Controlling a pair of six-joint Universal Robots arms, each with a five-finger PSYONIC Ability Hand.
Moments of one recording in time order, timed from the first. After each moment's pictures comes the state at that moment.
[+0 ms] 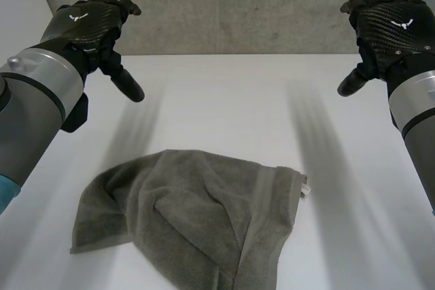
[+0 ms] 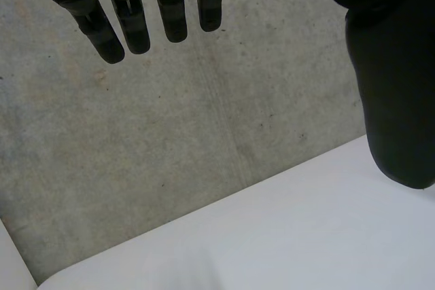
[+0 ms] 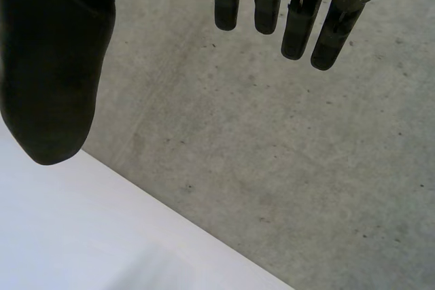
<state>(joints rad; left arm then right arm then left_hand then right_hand) 4.22 -1.71 -1.28 2.98 -1.70 3.18 1.98 -1.54 1.56 -0.14 1.67 2.92 0.27 0.26 0.25 0.26 0.22 0.21 0.25 0.24 0.25 0.06</state>
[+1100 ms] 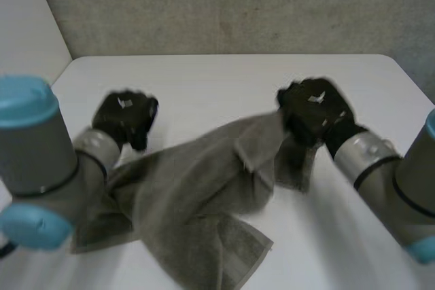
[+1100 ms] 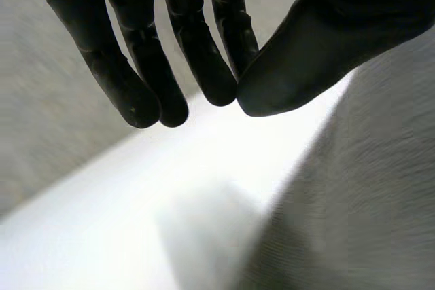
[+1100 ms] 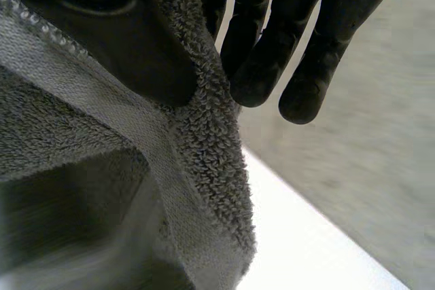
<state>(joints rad) 4.28 -1.90 -1.55 3.26 -1.57 3.39 1.97 -1.35 1.72 -0.33 1.34 2.88 1.40 1.50 1.53 1.51 1.46 1.30 1.27 1.32 1.33 1.15</state>
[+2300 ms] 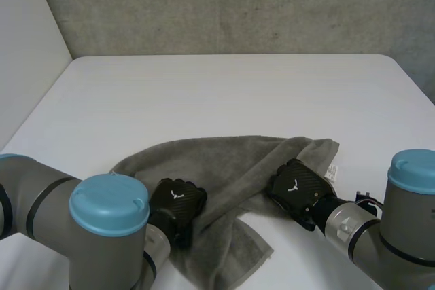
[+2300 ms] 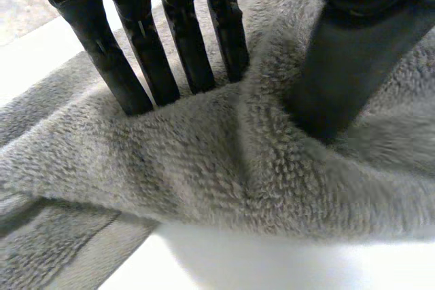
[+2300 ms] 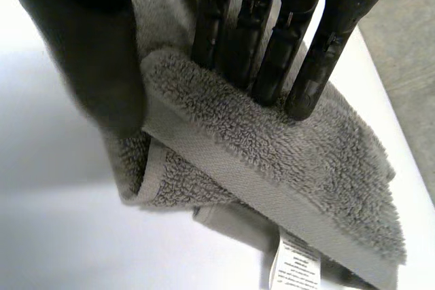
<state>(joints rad) 3.95 -2.01 -1.75 3.24 -1.73 3.31 1.96 -1.23 1.92 -0.20 1.22 2.18 1.10 1.12 1.13 1.13 1.11 0.95 0.95 0.94 0.92 0.76</state>
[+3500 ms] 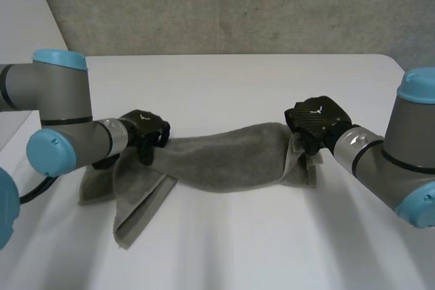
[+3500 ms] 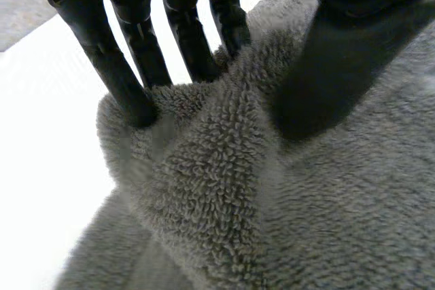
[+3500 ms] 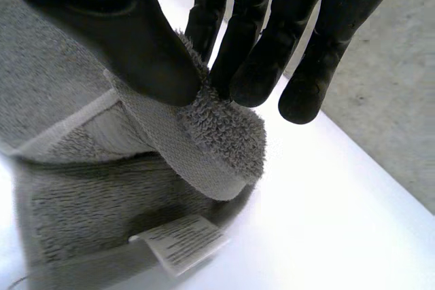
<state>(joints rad) 4.39 -2.42 -0.90 2.71 -1.31 3.66 1.91 -1.12 1.48 -0.04 1.31 2.68 0.82 0.82 0.81 0.82 0.82 1.30 1.30 1.32 1.33 1.15</state>
